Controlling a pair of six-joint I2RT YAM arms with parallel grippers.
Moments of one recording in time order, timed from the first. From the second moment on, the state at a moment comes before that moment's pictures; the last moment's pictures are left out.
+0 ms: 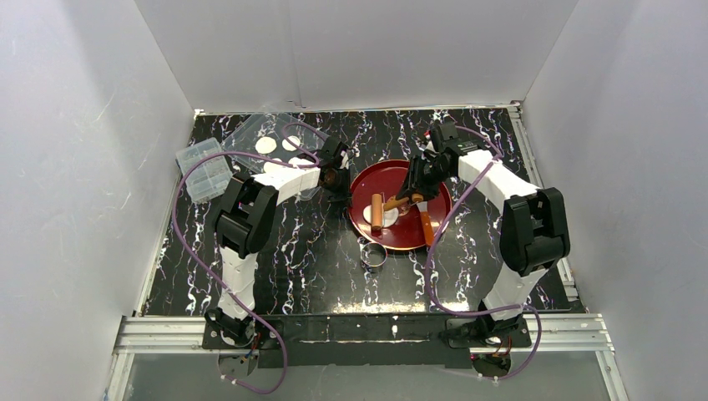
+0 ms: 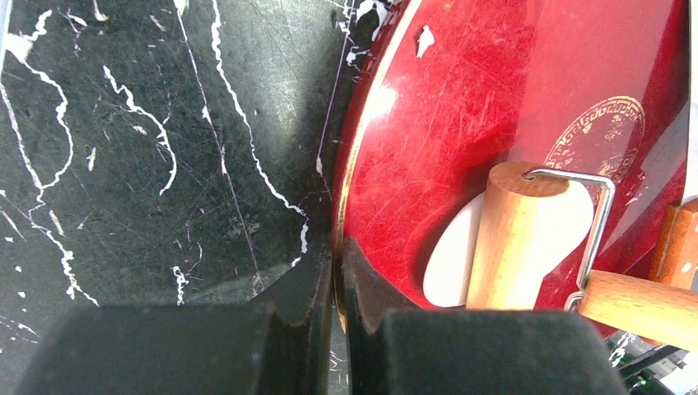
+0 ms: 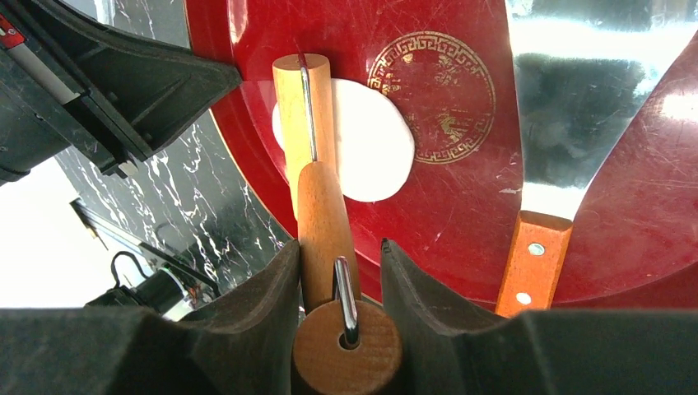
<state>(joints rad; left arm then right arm) -0.53 2.06 1.45 -0.53 0.16 -0.50 0.32 1.75 1.31 -0.72 -0.43 0.50</state>
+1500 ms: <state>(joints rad) -0.53 2.05 1.44 -0.55 0.15 -0.48 0.22 1.72 1.25 -0.73 -0.50 0.49</state>
